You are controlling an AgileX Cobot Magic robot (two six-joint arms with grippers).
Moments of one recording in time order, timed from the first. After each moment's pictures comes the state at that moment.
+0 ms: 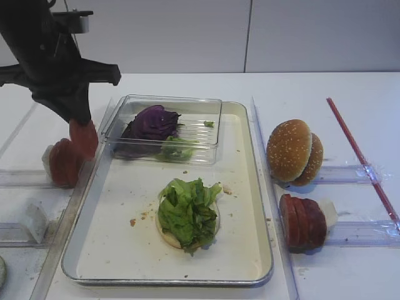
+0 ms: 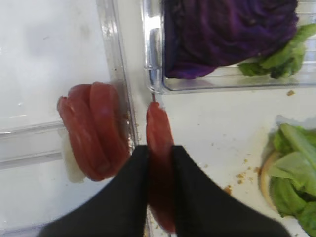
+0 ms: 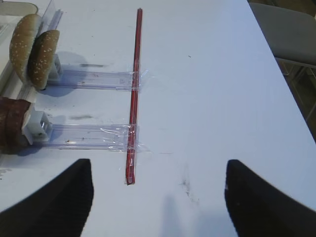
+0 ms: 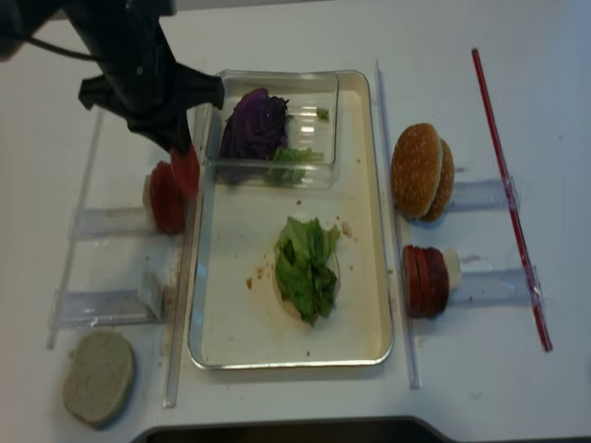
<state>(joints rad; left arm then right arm) -0.27 1.72 -1.51 -0.08 1.23 -0.14 0.01 -0.02 -0.47 0.00 1.10 -0.03</state>
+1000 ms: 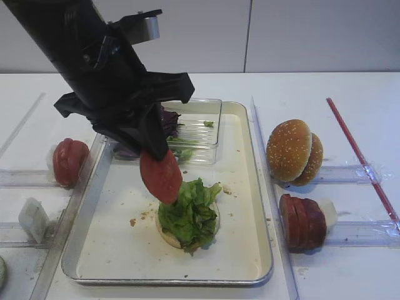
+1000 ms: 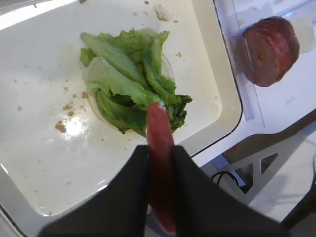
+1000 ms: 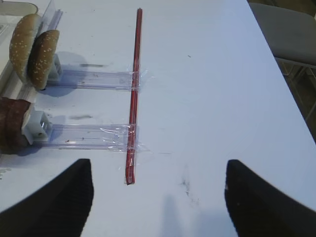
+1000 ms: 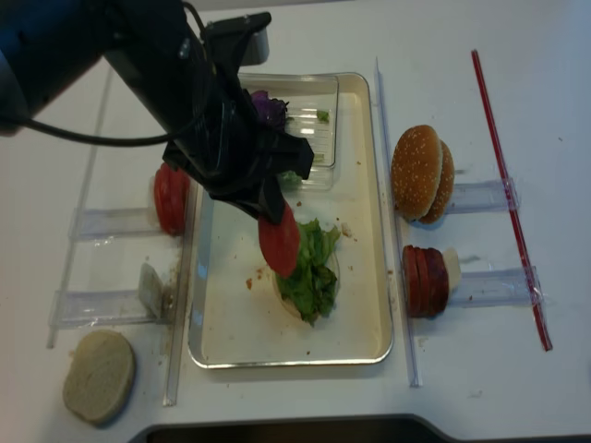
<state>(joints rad) -0.52 1.58 -1.39 -0.37 1.23 -0.07 0.01 -0.02 -0.47 0.00 1.10 -0.03</state>
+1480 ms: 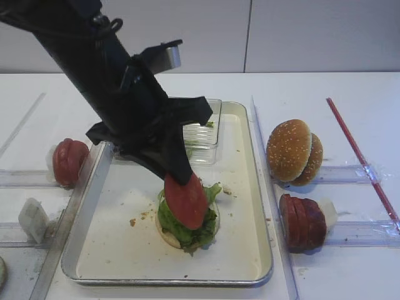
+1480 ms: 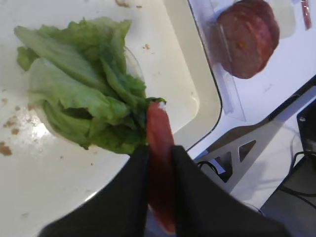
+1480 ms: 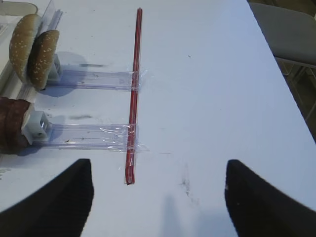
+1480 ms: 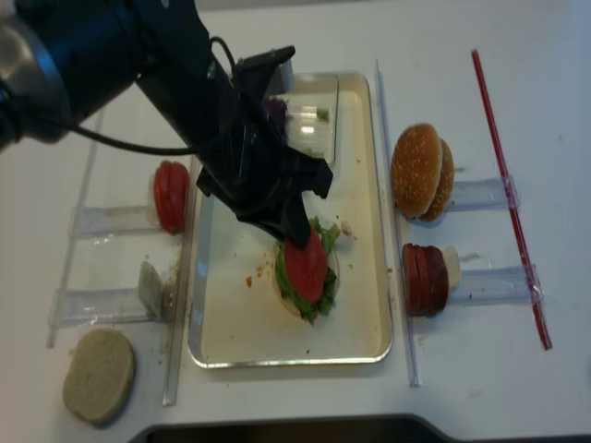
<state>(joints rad) -0.52 1.65 -1.33 -0.53 1.19 0.07 0.01 -0.02 -0.47 0.00 1.10 -0.03</state>
